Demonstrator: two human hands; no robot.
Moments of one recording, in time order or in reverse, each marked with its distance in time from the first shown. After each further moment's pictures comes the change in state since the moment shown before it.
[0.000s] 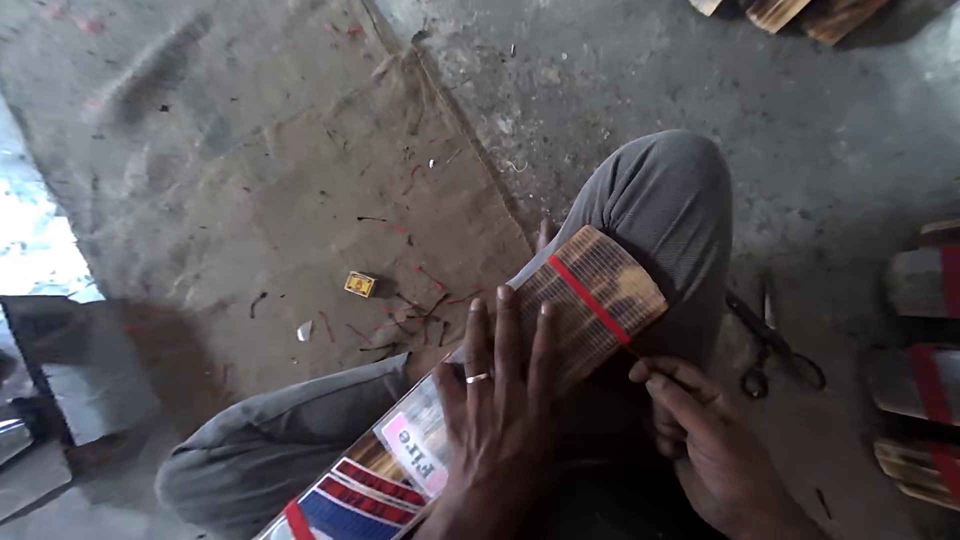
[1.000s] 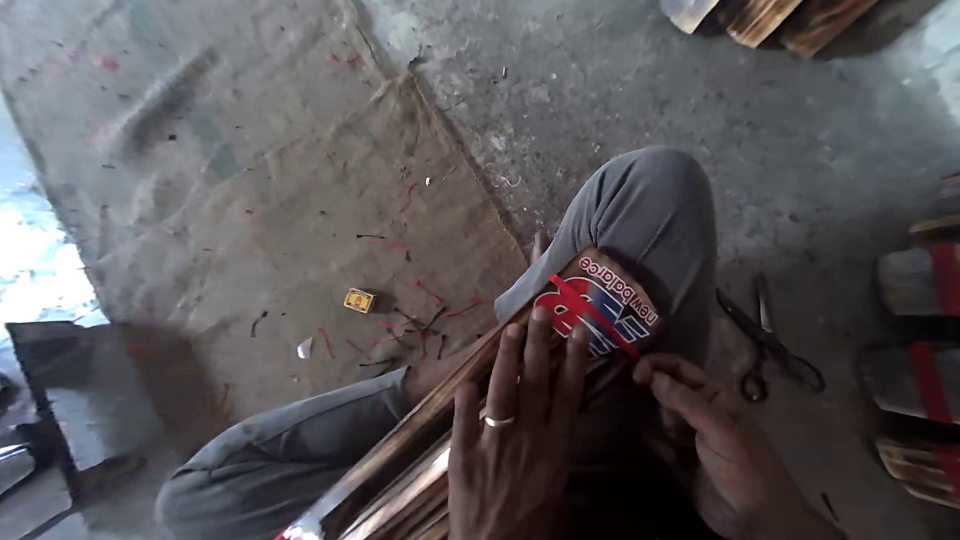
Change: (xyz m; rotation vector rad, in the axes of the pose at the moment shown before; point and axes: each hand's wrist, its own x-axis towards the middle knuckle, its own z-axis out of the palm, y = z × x) left_hand -0.005 0.019 -0.024 0.141 0.048 0.102; right_hand 0.002 -0.021 0.004 0.158 -0.065 0.057
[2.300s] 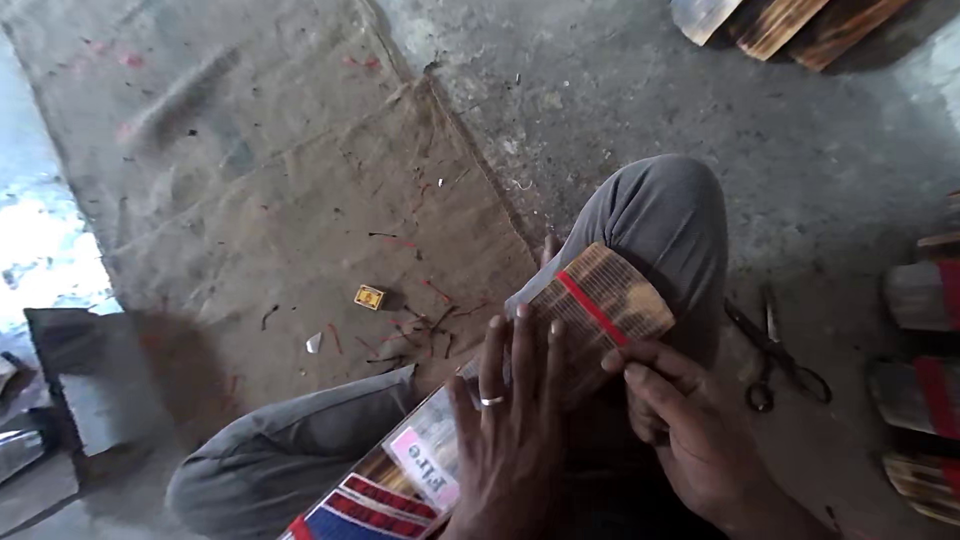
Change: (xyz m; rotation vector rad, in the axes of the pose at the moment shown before) left_hand -0.003 -0.014 0.020 -0.137 -0.061 -0.085; right_hand 0.019 0.004 0.025 -0.191 -0.058 -0.129
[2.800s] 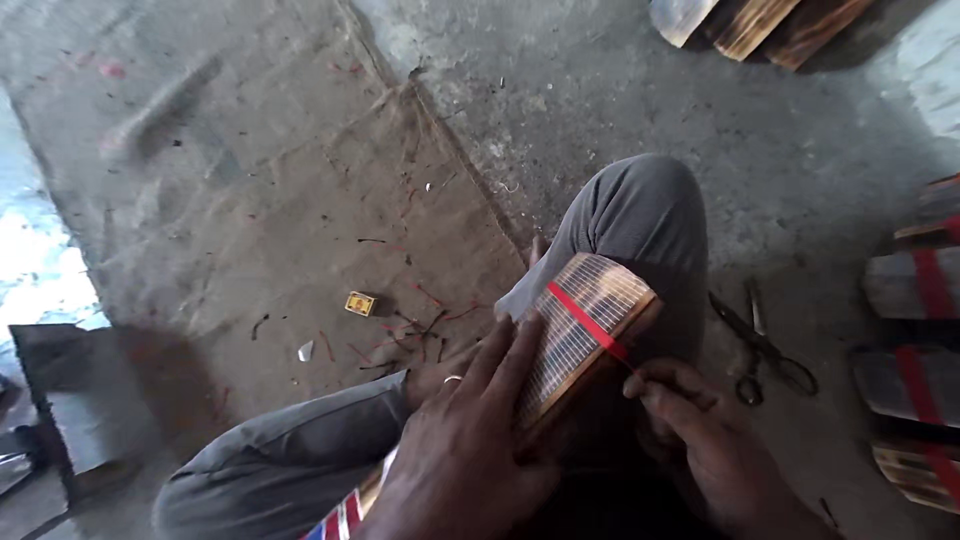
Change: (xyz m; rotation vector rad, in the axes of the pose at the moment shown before) left_hand 0.022 -0.036 -0.057 -0.438 -0.396 -0.004; right_hand -0.022 -0.008 -0.018 0.045 -0.067 -0.070
